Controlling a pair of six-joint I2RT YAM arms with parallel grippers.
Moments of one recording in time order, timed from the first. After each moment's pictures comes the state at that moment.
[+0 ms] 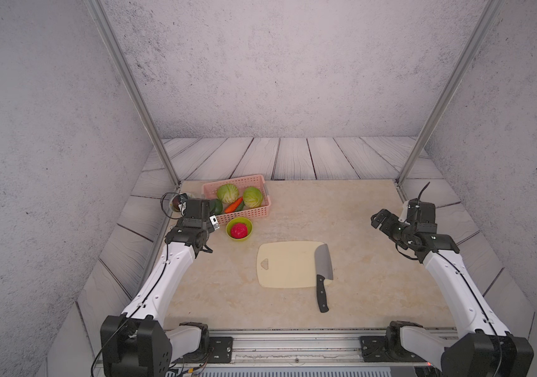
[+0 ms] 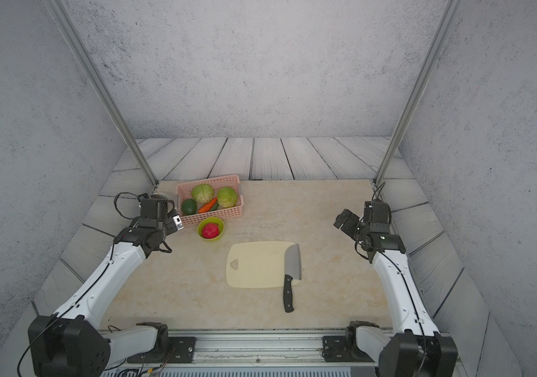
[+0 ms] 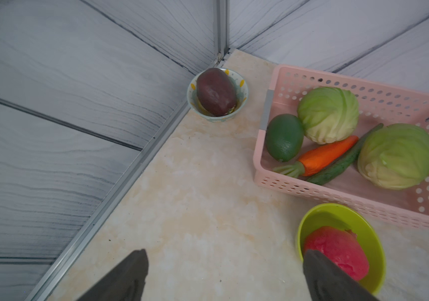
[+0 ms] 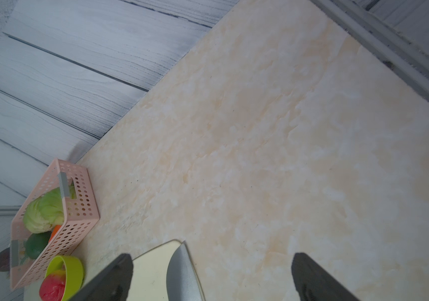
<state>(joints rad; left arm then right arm) -0.12 1.22 1.00 -0.56 -0.48 -0.45 -0.07 1.12 0.96 -0.57 -0.12 0.57</state>
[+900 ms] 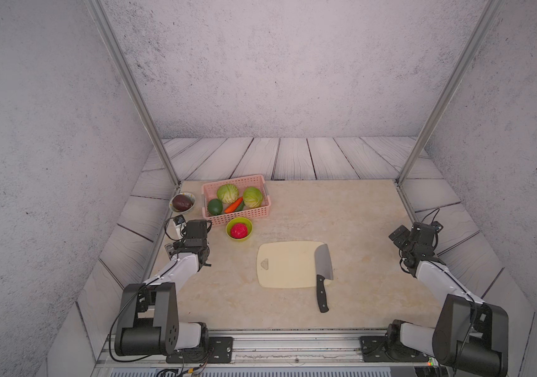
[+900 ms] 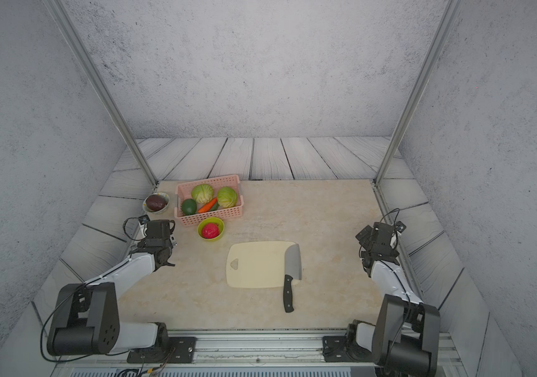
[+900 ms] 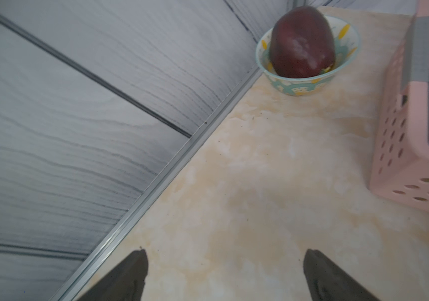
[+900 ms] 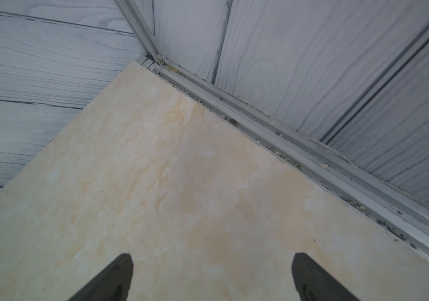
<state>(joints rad) -0.01 1.37 0.62 0.01 -0.60 -0.27 -0.25 1.24 0.57 0.04 0.22 0.51</state>
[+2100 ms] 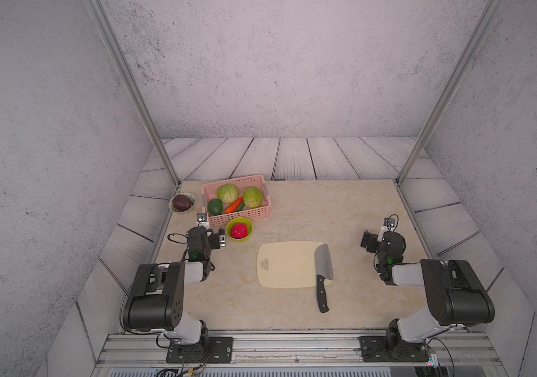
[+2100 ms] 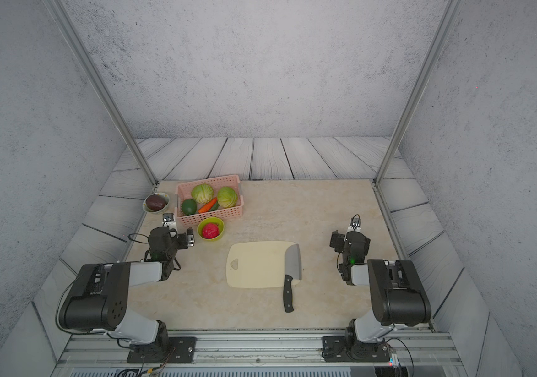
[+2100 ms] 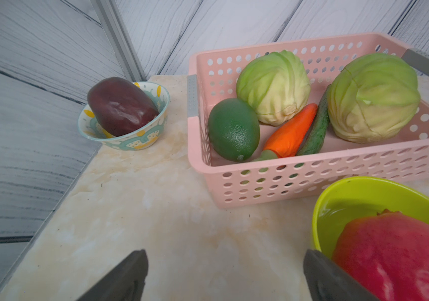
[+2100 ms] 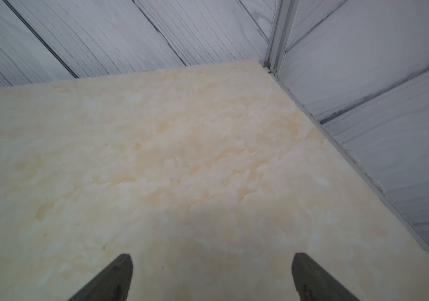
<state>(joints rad) 0.00 1.53 0.46 0.65 -0.10 0.00 0.00 1.55 0.40 0.74 0.19 0.07</state>
